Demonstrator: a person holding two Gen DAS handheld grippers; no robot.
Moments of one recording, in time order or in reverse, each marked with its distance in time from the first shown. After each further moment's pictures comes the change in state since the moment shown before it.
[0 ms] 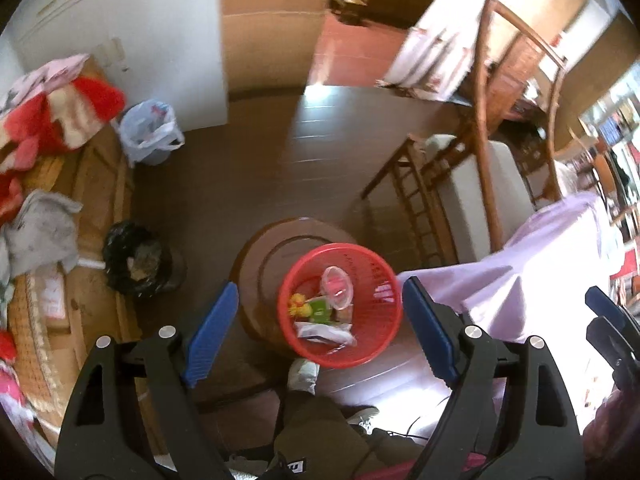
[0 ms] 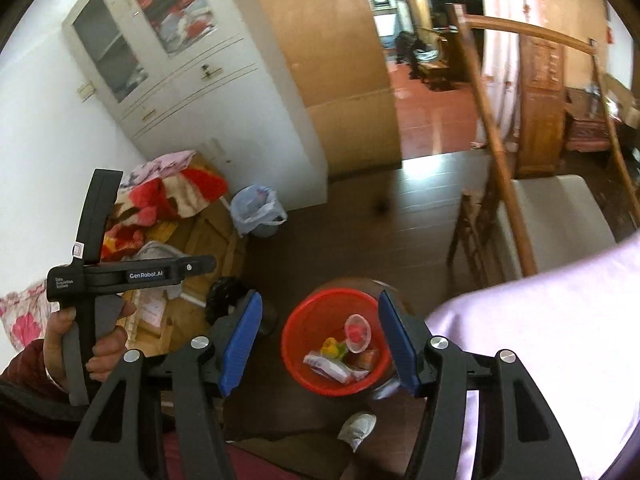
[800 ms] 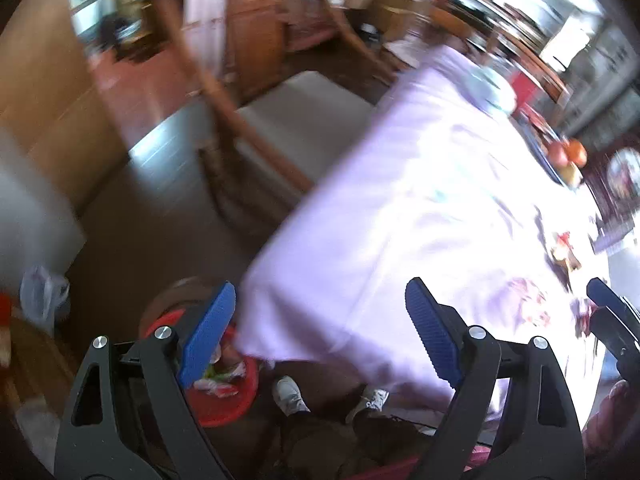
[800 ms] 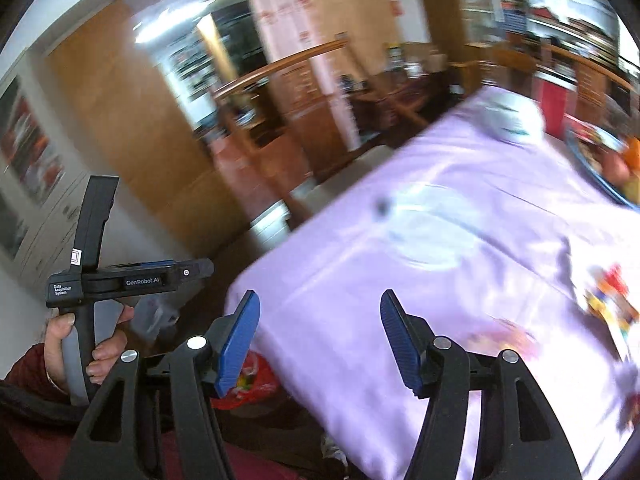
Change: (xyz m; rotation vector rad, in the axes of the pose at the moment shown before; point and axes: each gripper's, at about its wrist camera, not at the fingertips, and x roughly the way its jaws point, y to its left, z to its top) left arm 0.025 -0.280 -0.037 0.691 0.065 -0.284; right arm -0.168 -0.121 -0.152 0.536 -0.295 -0.438
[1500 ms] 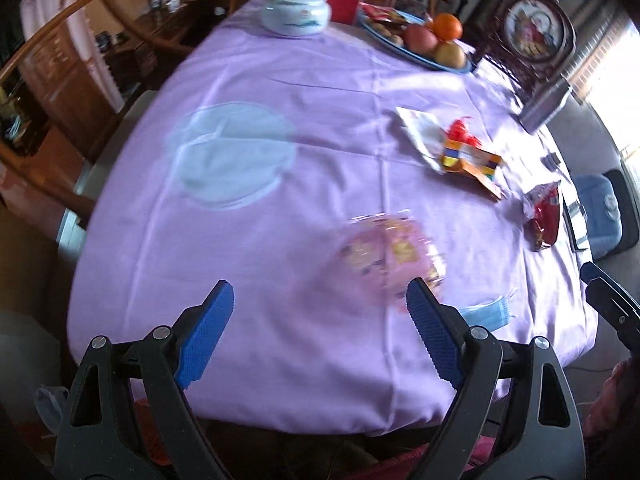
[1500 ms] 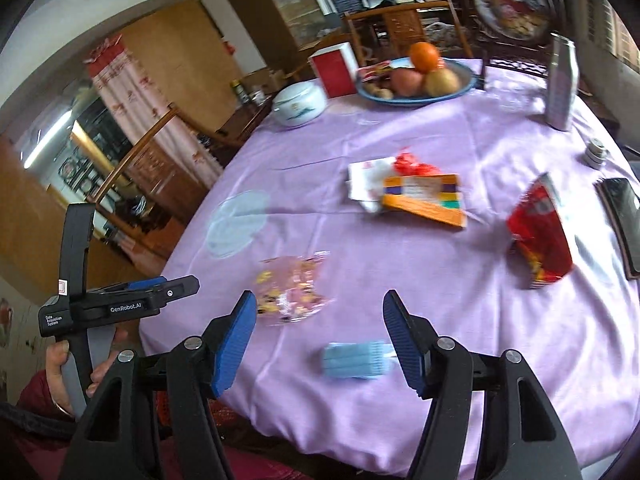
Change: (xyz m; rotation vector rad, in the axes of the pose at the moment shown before) left arm 0.055 -0.222 -0.018 0.419 0.116 -0.156; right arm -0.112 -0.167 -0.098 0.427 -0.121 -0.247
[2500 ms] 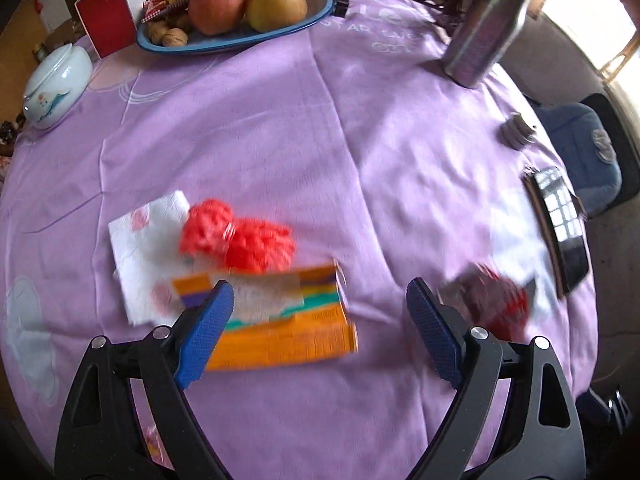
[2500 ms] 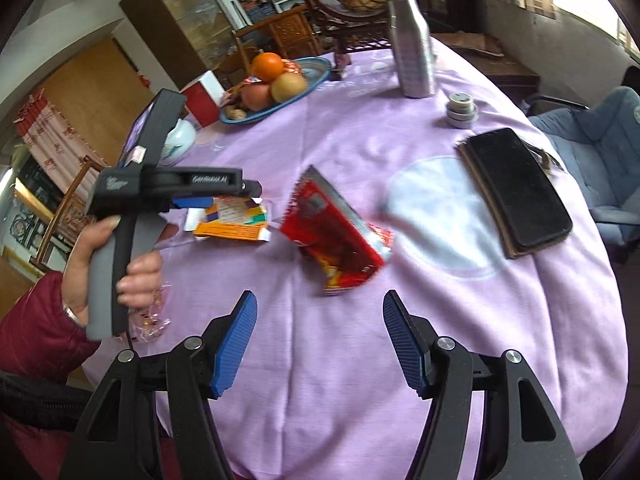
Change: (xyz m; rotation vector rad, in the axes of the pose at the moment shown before) left arm 0.166 -0.260 0.131 0.277 0.124 -0.057; right arm -0.031 -0.174 -0.003 0.197 -0.012 -0.190
